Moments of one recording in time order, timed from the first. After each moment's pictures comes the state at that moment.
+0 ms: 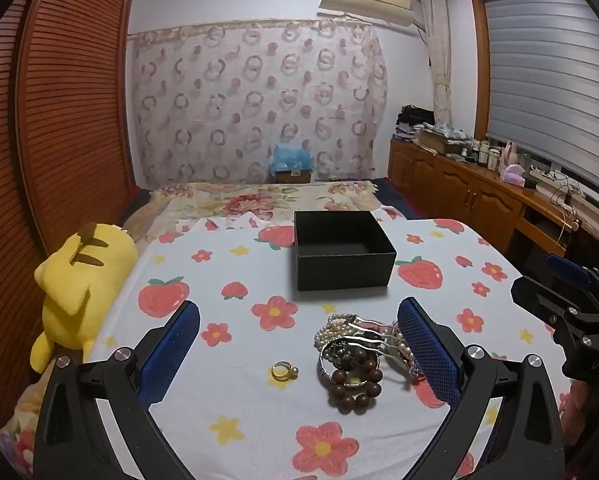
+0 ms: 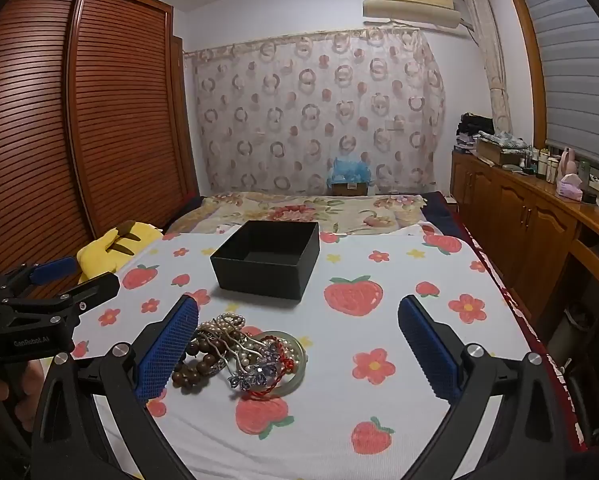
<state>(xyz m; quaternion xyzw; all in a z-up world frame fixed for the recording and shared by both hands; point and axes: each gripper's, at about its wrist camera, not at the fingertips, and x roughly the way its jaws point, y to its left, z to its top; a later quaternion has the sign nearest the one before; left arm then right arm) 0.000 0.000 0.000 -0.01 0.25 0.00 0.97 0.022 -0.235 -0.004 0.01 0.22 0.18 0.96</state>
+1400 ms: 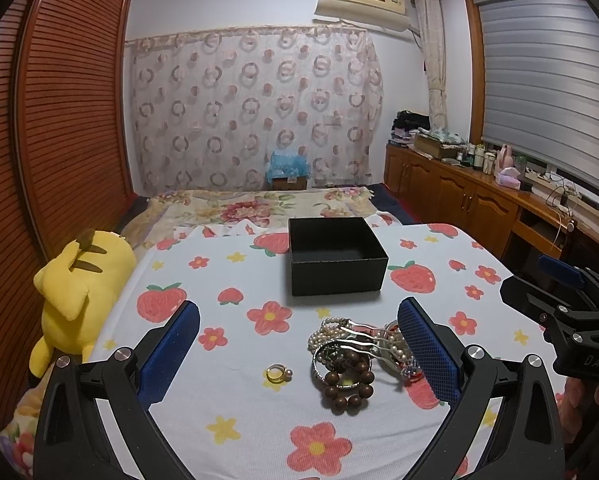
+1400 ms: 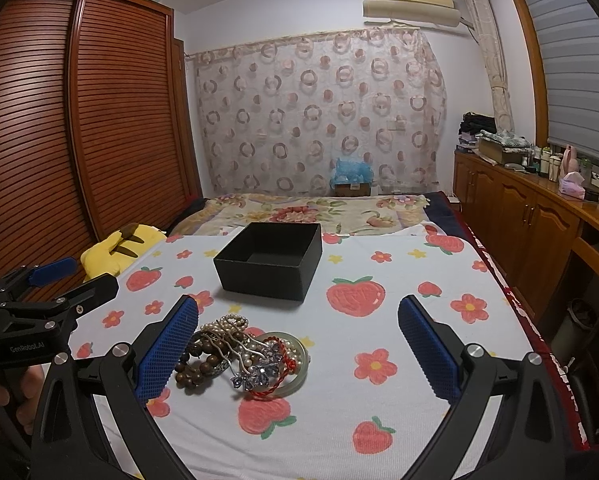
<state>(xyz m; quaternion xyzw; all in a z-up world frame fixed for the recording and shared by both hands) -0.007 -0.011 0.006 0.00 0.24 0.00 0.97 0.022 -0.237 -0.003 0.01 0.22 0.18 0.96</state>
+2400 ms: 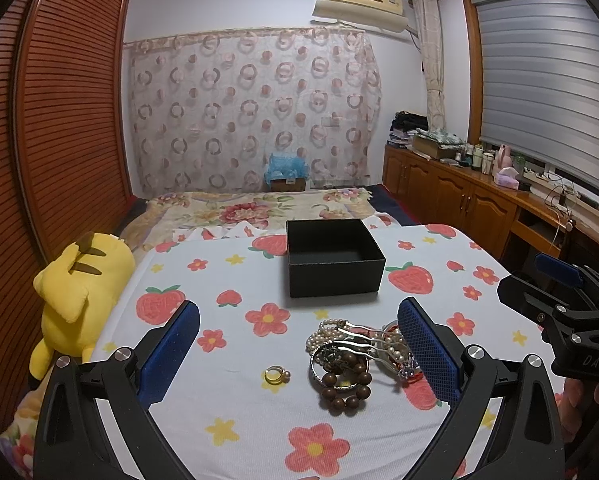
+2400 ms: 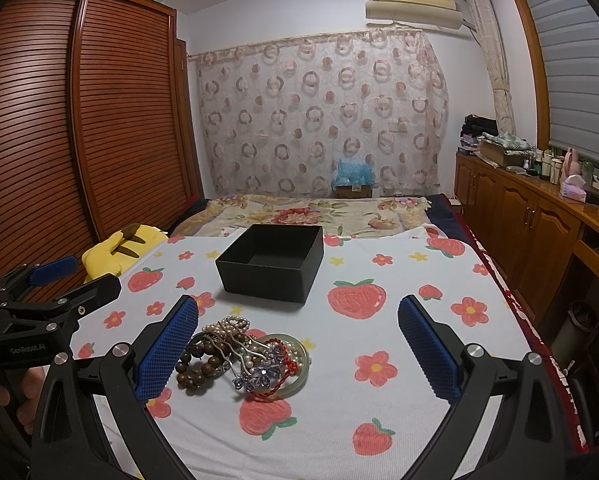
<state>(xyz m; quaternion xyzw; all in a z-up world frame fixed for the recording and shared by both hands) -0.007 -0.006 0.008 0.00 0.24 0.00 0.97 0.021 -0.237 -0.001 0.01 0.22 0.18 0.96</state>
